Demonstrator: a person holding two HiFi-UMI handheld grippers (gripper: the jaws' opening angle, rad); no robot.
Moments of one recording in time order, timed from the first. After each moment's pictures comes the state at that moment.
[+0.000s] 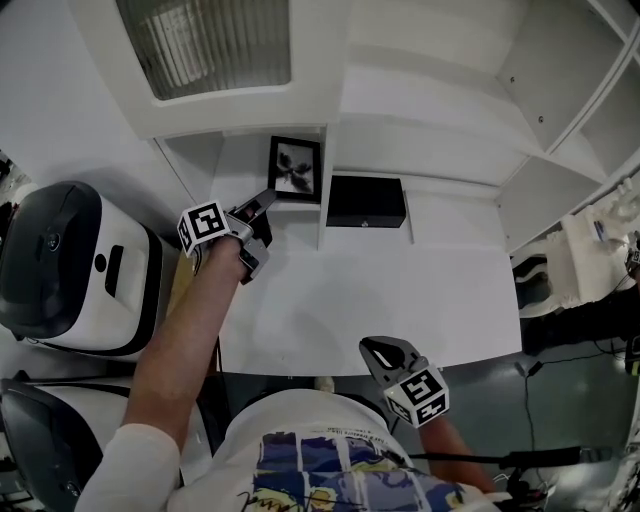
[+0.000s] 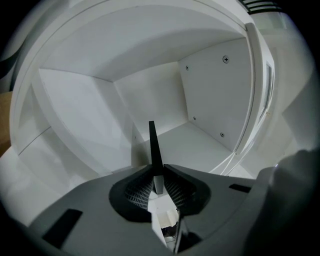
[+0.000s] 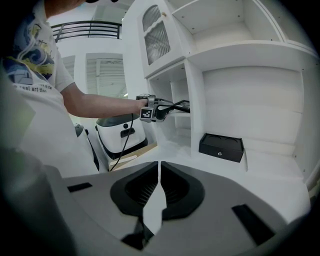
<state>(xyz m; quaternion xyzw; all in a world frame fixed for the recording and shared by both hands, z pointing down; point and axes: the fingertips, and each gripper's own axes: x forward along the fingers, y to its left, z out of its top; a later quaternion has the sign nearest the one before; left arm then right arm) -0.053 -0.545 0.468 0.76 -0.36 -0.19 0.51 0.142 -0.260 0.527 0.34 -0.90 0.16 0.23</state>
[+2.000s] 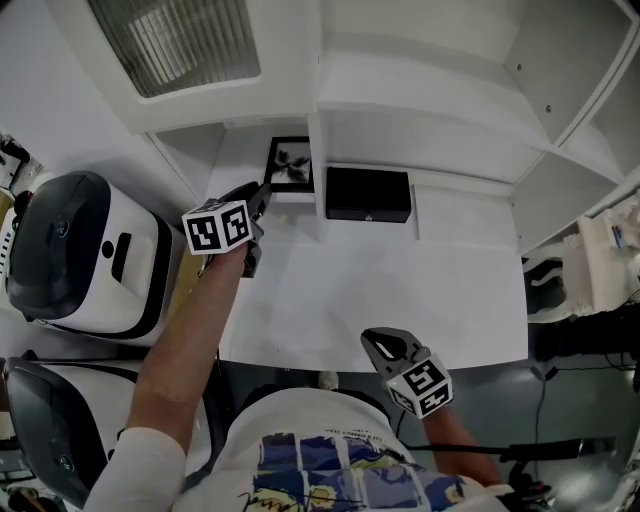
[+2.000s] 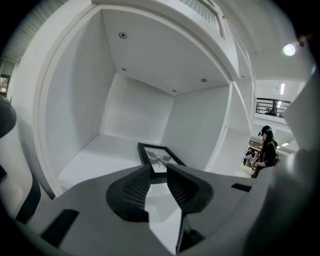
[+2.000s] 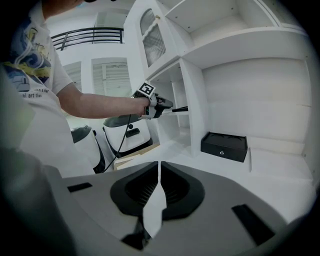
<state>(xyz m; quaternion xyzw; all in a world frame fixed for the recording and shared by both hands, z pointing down) -0.056 -0.540 0.463 0.79 -0.55 0.08 0.24 0.170 -0.273 0.537 0.29 -0.92 0.17 0.21</state>
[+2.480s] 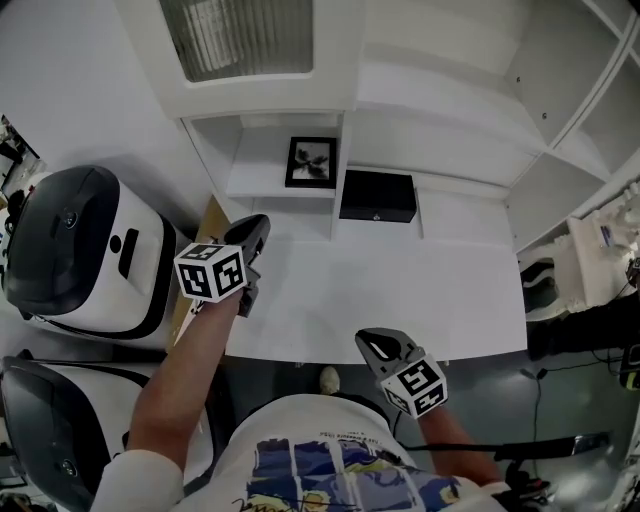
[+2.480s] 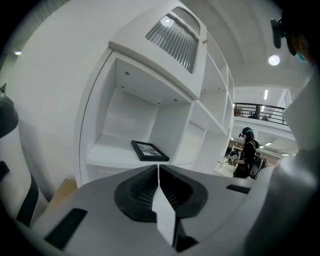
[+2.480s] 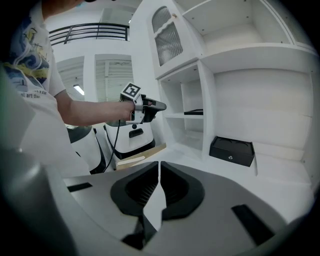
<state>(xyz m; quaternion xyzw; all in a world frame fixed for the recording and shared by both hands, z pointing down) -0.075 -0.437 0.444 0.84 -0.49 0.05 0.22 0.118 -0.243 0.522 0.30 -0.92 0.15 0.22</state>
